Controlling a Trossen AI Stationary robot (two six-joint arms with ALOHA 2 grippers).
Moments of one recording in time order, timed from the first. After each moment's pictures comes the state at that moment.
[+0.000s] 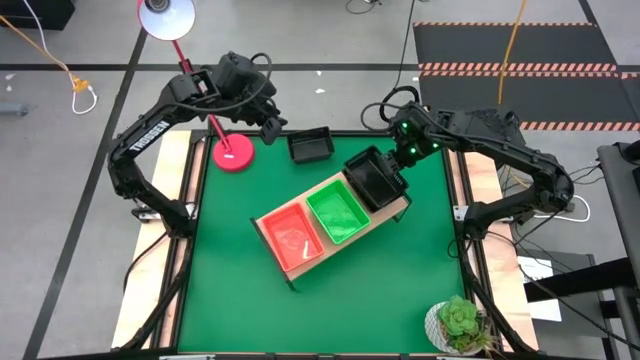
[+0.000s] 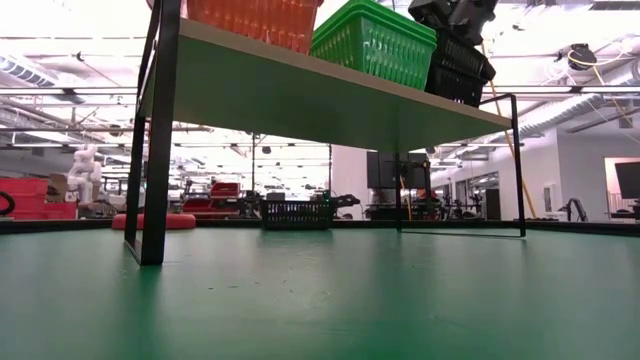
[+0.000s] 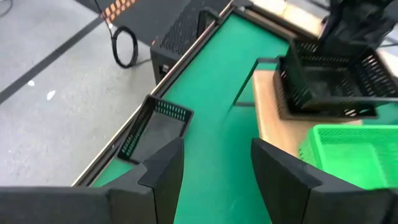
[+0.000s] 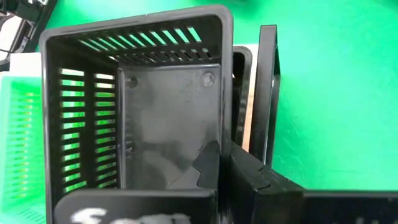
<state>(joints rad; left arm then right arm) 0.54 1.54 1.96 -1.16 0.09 -0.08 -0.49 1.31 1.35 -1.08 -0.21 0.54</state>
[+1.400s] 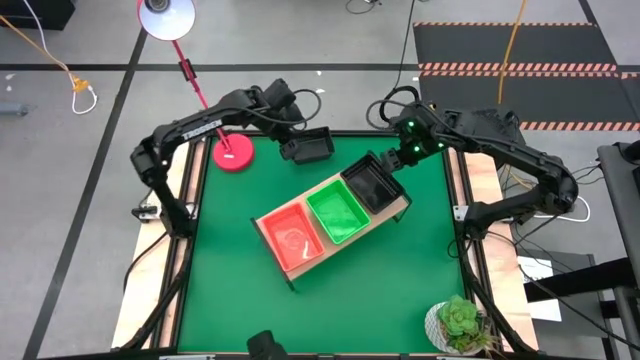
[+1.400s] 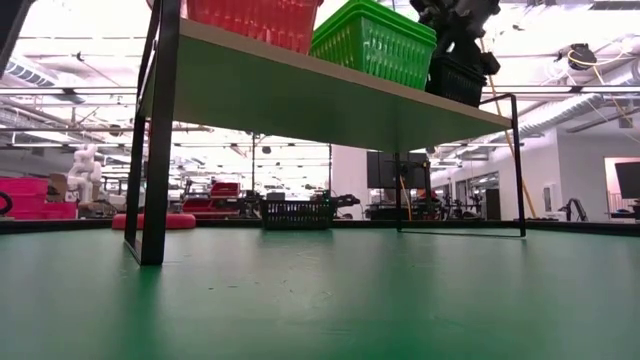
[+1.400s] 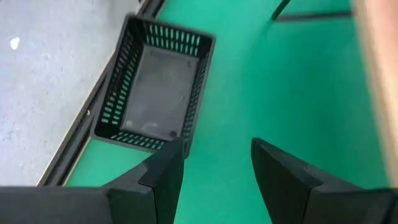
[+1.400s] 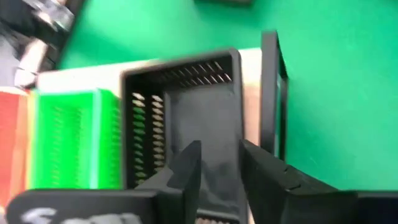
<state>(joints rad) 0.63 1.73 1.61 -0.95 0.18 0.14 -0.49 1.27 1.35 -1.07 -0.21 0.62</state>
